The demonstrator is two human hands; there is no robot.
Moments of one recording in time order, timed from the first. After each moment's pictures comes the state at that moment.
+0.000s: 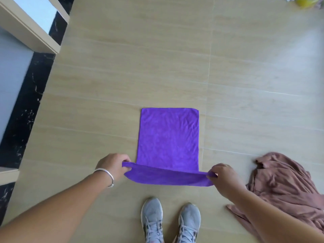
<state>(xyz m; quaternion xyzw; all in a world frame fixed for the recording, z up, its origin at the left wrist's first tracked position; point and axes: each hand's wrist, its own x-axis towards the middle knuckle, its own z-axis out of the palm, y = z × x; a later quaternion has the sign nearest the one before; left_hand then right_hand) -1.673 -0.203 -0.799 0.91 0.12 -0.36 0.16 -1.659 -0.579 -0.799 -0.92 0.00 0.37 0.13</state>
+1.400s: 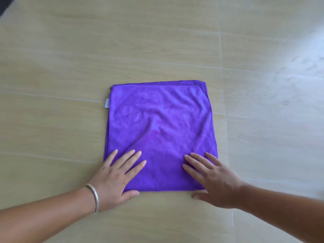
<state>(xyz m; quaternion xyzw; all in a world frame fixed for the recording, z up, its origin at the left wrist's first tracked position) -1.615 -0.243 -1.101 0.94 -0.29 -0.19 -0.06 -1.573 -0.575 -1.103 -0.88 -0.43 0.19 -0.07</state>
